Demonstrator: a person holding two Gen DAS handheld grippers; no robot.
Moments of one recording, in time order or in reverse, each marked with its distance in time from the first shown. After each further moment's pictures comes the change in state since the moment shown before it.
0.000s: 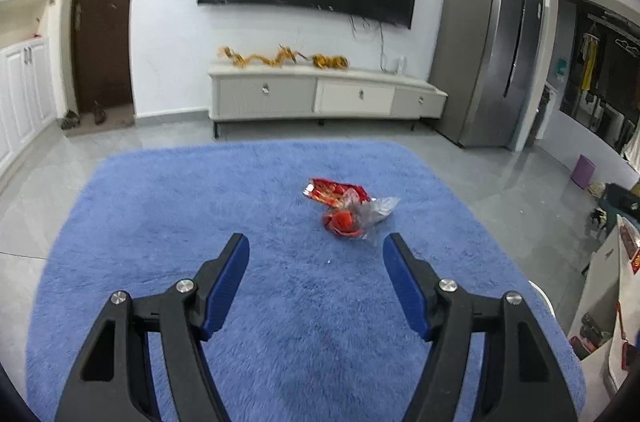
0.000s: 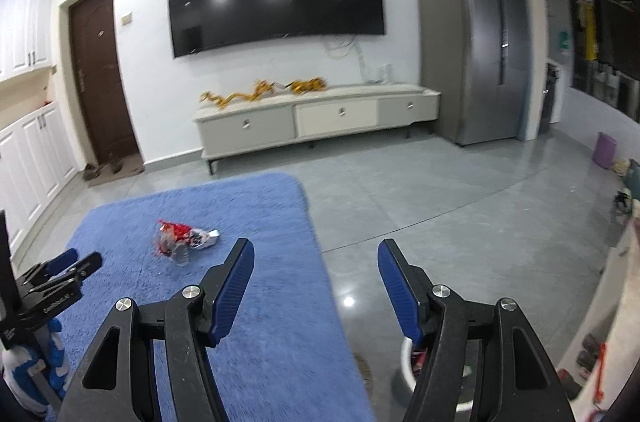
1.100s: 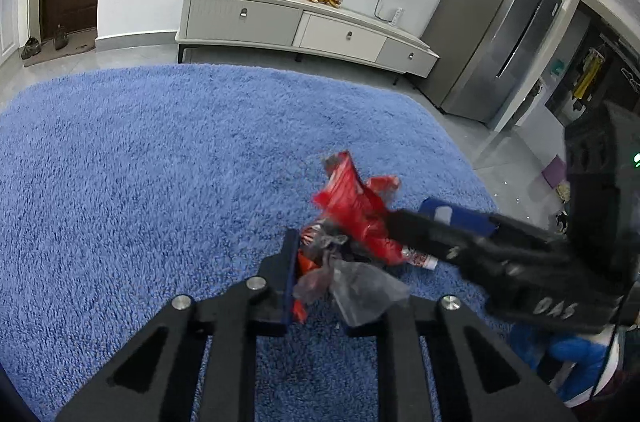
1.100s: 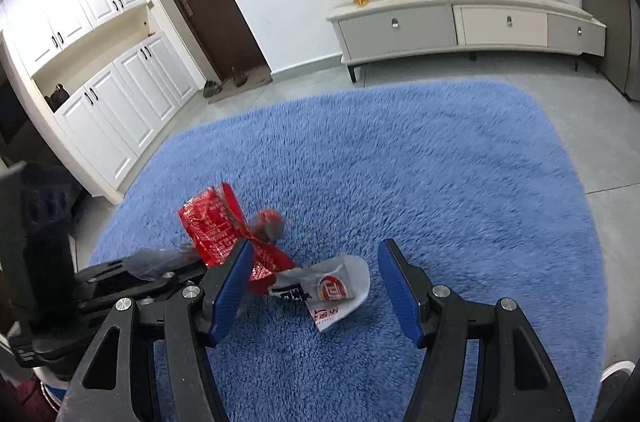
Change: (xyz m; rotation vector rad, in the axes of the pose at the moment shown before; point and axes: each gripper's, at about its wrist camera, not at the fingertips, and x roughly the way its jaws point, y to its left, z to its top) left arm 0.147 0.025 0.013 -0.138 0.230 -0.142; right arm 0.226 0.105 -0.005 -0.087 0.347 0.520
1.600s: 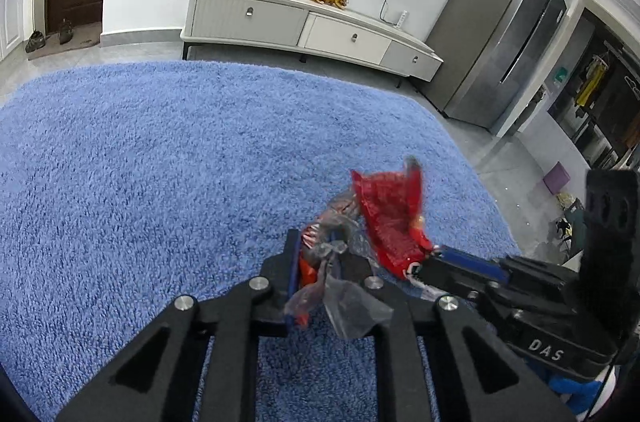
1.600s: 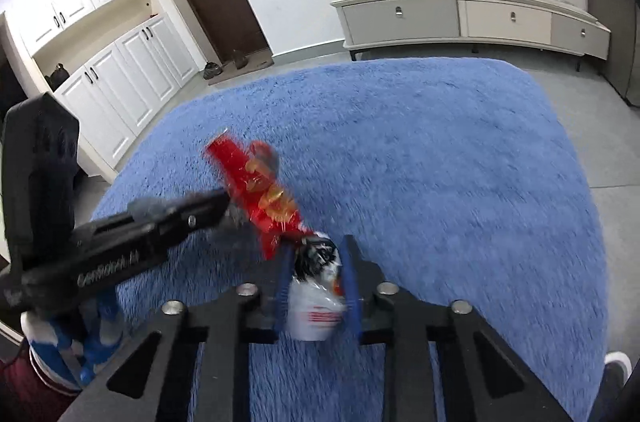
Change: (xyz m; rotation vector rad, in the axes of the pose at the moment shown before) left arm -0.006 0.007 -0.003 -0.017 -0.010 0.012; right arm -0.028 0.006 -0.024 -0.019 0.014 -0.036
